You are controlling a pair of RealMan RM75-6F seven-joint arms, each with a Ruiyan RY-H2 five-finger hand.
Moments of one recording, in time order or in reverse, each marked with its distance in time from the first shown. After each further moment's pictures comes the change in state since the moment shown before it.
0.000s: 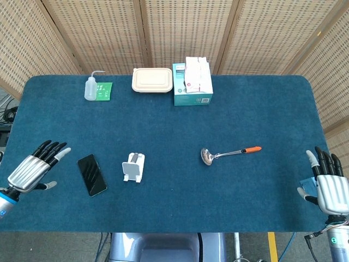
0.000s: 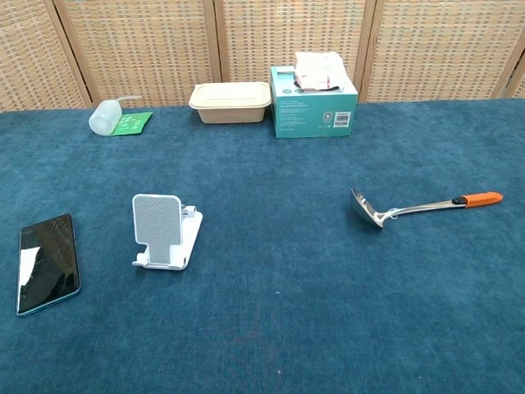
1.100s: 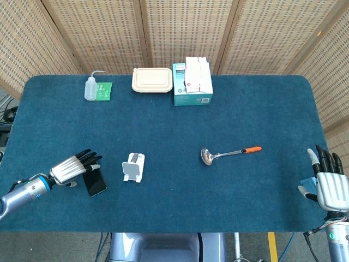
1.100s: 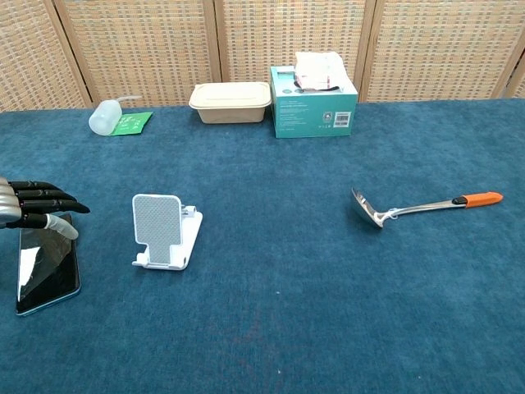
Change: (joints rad) left arm -0.212 -0.305 0.203 0.478 0.151 -0.057 -0.106; right arm 0.014 -0.014 0.015 0.008 0.049 -0.028 -0.035
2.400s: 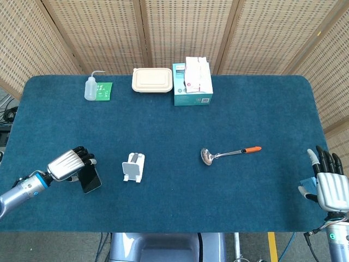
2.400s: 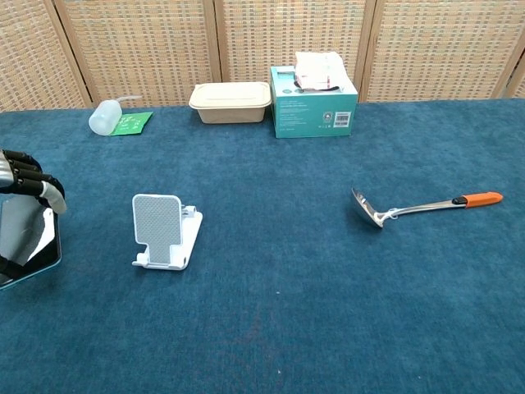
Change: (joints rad) left arm 0.020 -0.040 -0.011 0.111 -0.082 0.187 -0.027; right arm 0.001 0.009 -0.003 -0.010 0.006 -0.007 0.006
